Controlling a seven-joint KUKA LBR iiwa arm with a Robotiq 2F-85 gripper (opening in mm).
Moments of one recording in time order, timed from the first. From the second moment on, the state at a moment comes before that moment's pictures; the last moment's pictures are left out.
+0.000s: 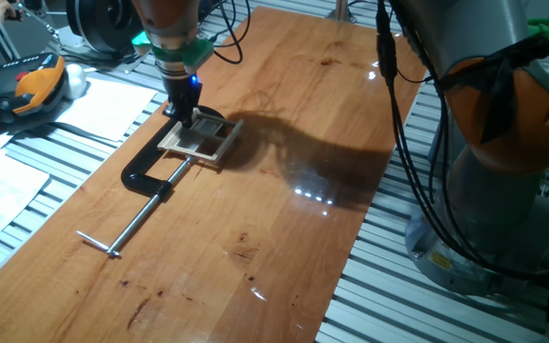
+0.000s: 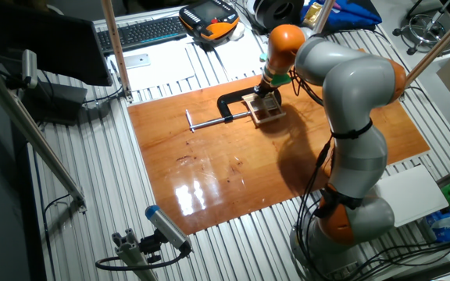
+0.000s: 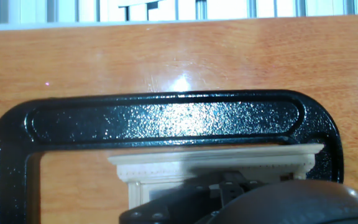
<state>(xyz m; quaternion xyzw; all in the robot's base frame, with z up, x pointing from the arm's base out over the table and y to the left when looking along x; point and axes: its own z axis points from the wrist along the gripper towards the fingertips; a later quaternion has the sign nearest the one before) 0.652 -0.031 0.053 0.00 1.00 -0.01 0.06</state>
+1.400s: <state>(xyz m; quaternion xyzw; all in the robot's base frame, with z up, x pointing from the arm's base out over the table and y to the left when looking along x) 0.648 -0.035 0.050 0.00 1.00 -0.01 0.05</state>
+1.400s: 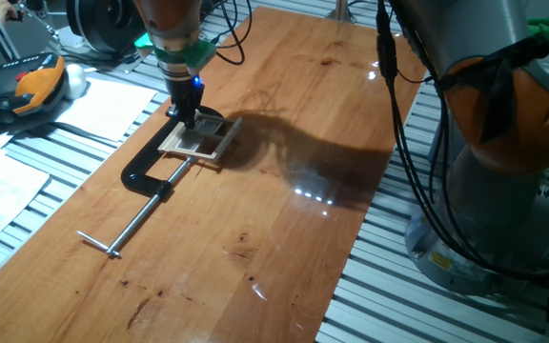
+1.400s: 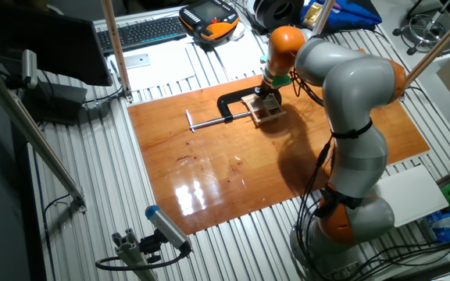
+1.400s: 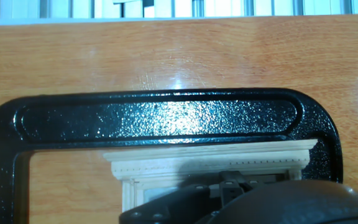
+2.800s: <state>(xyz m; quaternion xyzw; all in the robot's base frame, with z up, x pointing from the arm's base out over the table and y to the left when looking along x) 0.647 -0.039 0.048 -0.03 0.99 -0.02 0.11</state>
